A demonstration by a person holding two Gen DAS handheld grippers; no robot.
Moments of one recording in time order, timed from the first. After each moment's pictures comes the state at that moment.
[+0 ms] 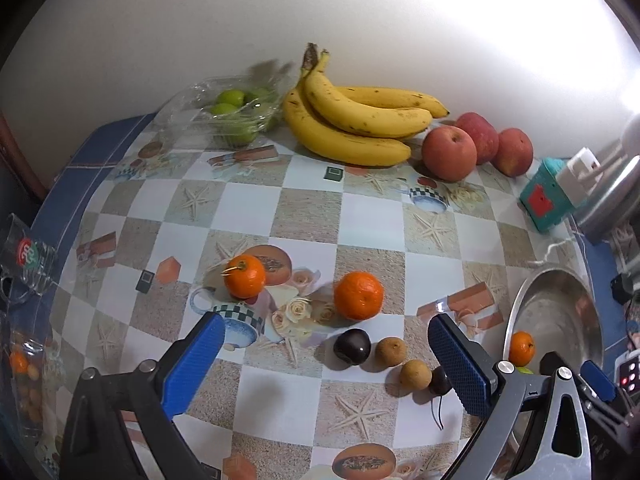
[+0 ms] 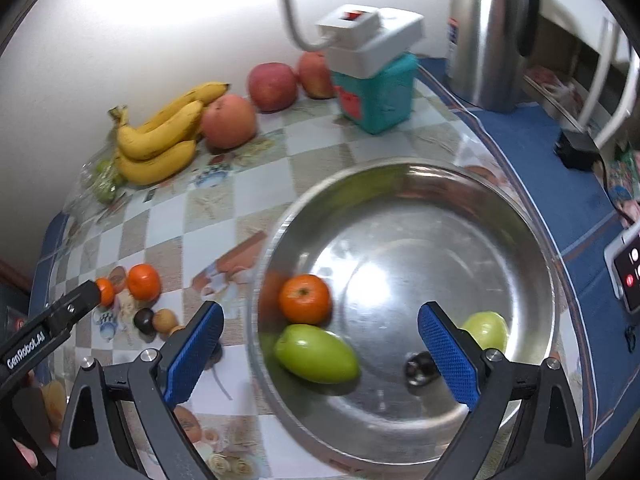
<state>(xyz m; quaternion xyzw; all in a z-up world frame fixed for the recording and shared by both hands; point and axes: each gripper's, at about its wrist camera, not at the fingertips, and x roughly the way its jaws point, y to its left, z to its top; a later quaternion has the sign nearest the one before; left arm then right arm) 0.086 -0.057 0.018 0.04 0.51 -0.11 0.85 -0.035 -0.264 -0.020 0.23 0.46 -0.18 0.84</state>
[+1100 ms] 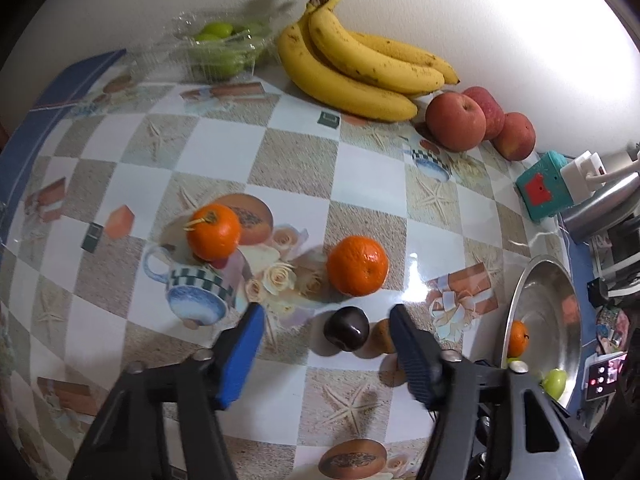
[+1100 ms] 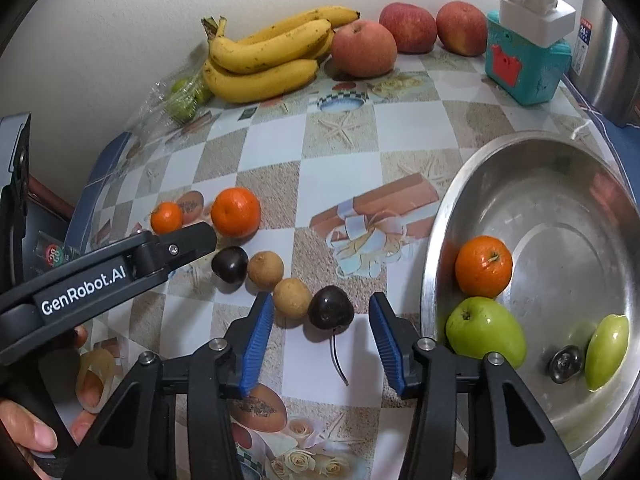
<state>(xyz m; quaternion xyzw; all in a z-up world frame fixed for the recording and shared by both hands) 0.102 -0.046 -0.028 -0.03 0.59 -0.15 0.80 0.013 -0.190 -0.049 0.22 0.51 -0.04 0.83</state>
